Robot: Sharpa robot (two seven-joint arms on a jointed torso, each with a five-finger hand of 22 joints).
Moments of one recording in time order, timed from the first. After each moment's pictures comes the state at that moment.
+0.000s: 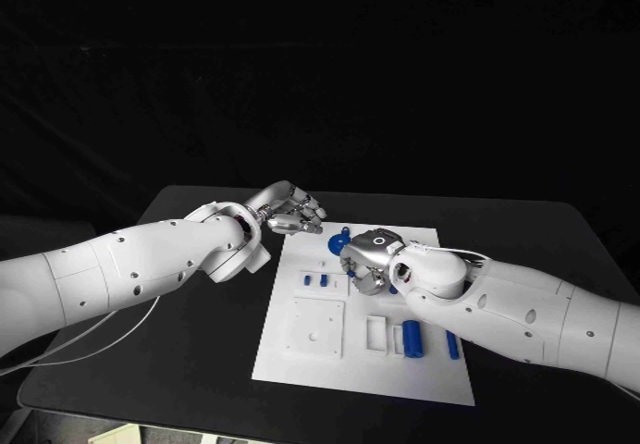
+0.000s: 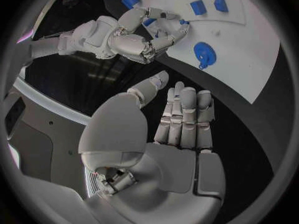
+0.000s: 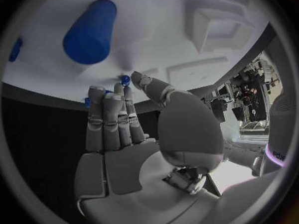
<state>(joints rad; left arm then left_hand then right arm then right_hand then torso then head) 1.29 -0.73 -0.11 1.34 -0.84 -0.34 0.14 1.19 -0.14 0.60 -0.26 0.14 0.94 0.16 0.10 0.65 1.17 0.09 0.11 0.21 1.10 -0.02 1.25 0.56 0.09 0.78 -0.09 1.16 1.07 1.18 -0.48 -0.12 1.27 -1.88 -0.21 -0.14 1.18 -0.27 0.80 -0.22 0.10 0.95 0.15 0.31 0.41 1.19 0.10 0.09 0.15 1.26 -0.02 1.10 0.87 0.22 1.13 0.01 0.82 1.31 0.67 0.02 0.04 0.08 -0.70</state>
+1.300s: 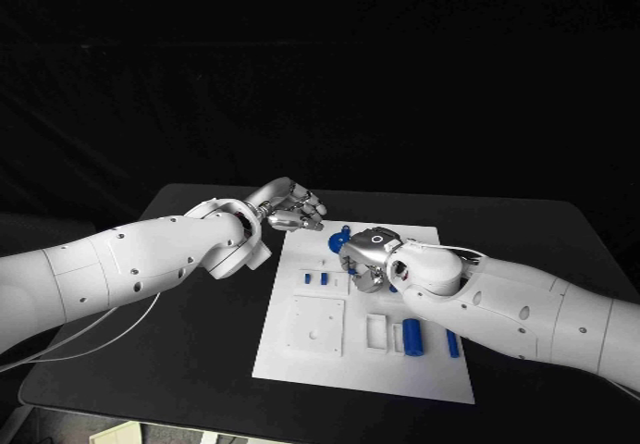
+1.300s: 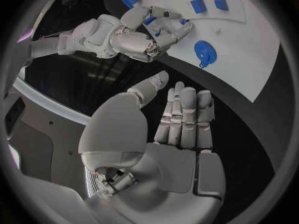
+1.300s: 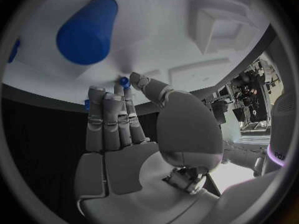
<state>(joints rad) 1.29 -0.73 -0.11 1.34 -0.84 -0.34 0.14 1.19 -0.14 0.60 -0.26 0.14 0.93 0.17 0.10 0.65 1.17 0.09 0.11 0.21 1.11 -0.02 1.25 0.56 0.09 0.79 -0.09 1.16 1.07 1.18 -0.46 -0.13 1.25 -1.87 -0.20 -0.14 1.19 -0.25 0.80 -0.22 0.10 0.96 0.14 0.32 0.41 1.20 0.09 0.09 0.16 1.26 -0.02 1.11 0.87 0.22 1.13 0.01 0.83 1.31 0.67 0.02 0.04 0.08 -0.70</state>
